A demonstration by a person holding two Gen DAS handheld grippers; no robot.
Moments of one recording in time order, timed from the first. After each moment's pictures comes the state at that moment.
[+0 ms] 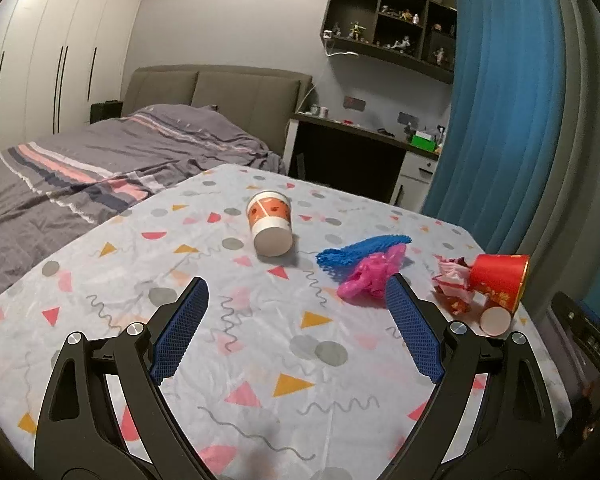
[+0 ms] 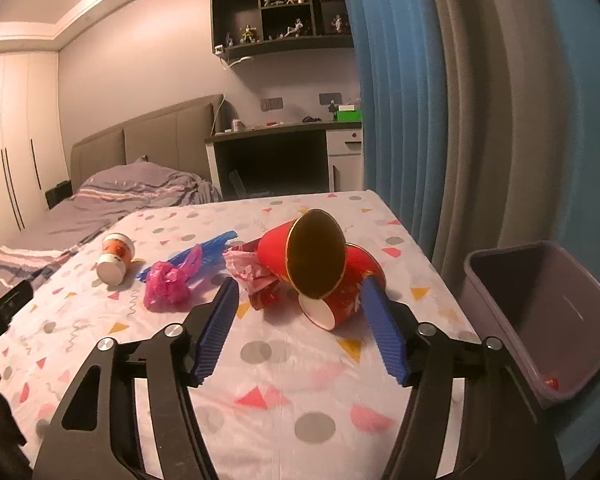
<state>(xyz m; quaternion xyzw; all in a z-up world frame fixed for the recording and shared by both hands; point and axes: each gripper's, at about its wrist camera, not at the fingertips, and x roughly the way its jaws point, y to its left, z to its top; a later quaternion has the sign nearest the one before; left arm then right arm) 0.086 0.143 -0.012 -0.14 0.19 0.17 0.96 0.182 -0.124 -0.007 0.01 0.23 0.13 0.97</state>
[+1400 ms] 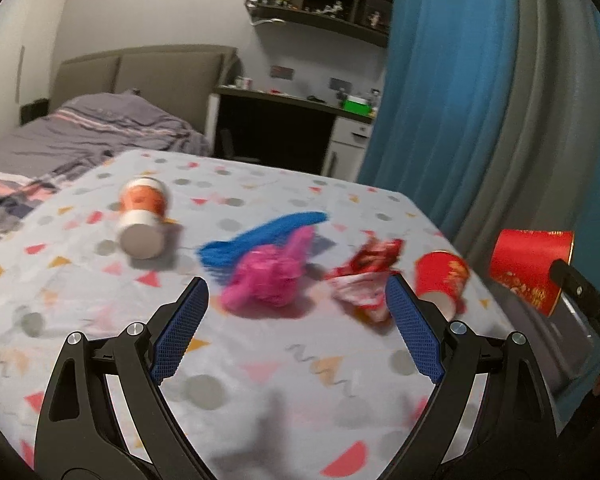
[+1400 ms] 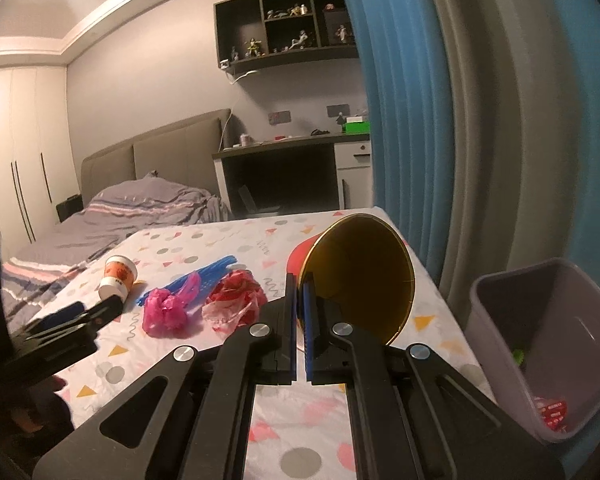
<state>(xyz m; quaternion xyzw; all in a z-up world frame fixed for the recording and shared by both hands) 0.181 0.081 -0.025 -0.12 0.24 0.03 0.96 0.185 -0.163 0.010 0.04 0.20 0.15 0.97</state>
